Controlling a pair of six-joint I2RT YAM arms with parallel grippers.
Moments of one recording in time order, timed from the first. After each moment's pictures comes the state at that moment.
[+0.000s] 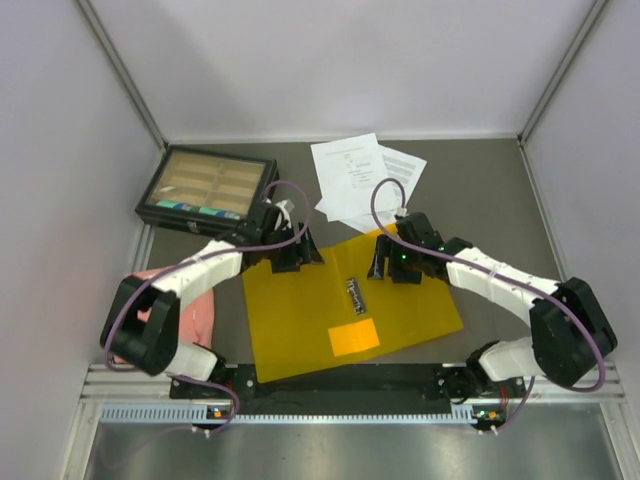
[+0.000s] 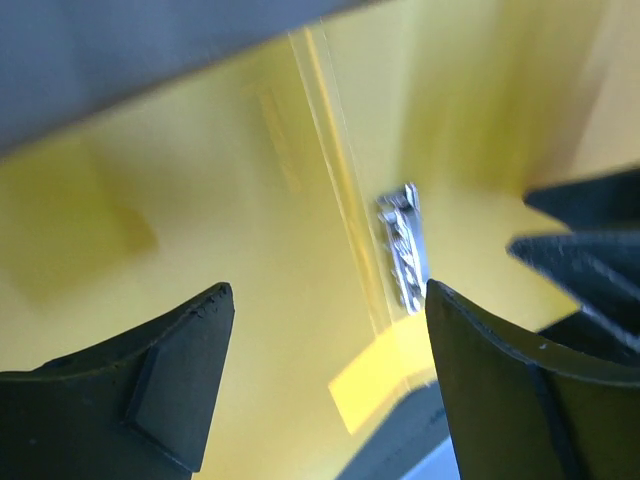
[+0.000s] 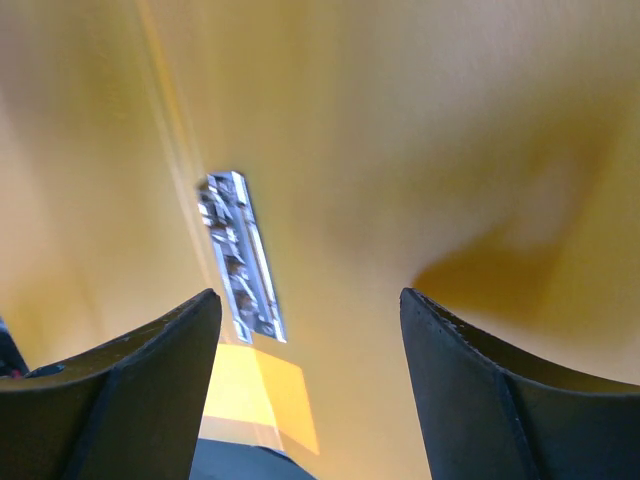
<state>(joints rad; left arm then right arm) -0.46 1.49 0.88 -0.28 0.34 -0.64 0.58 1.35 0.77 -0.39 -0.10 0.66</state>
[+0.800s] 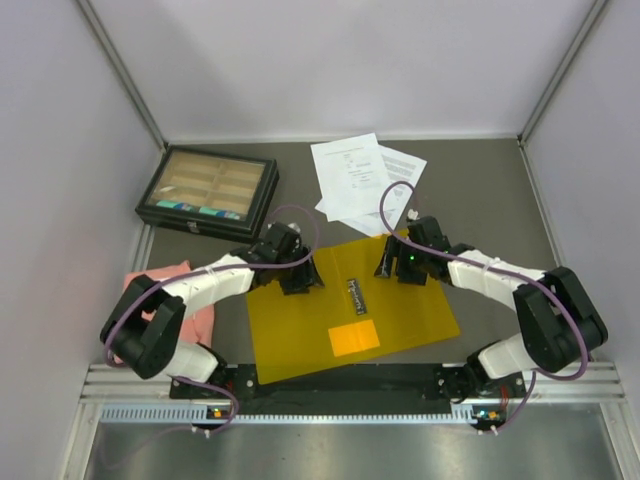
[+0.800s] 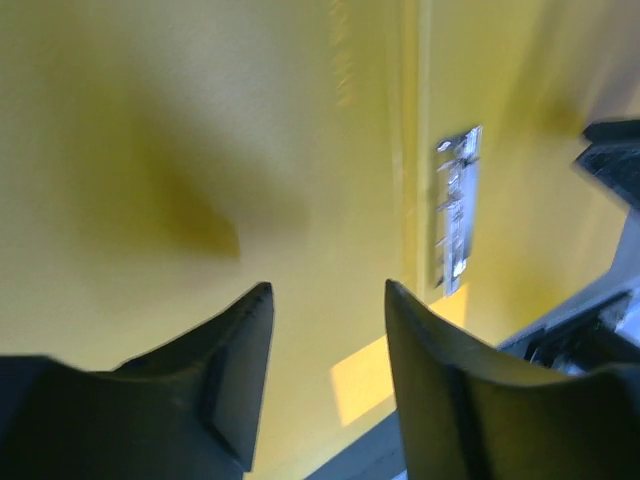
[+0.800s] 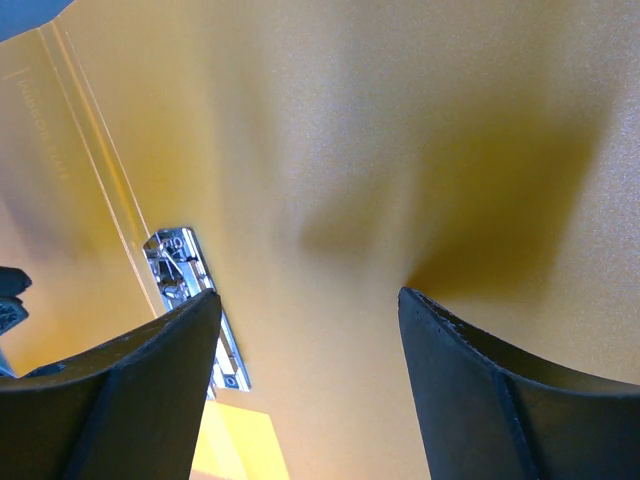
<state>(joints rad) -0.59 1.42 0.71 -0.26 0.24 -0.83 0.47 1.43 0.67 -0.19 -0.16 0.64</state>
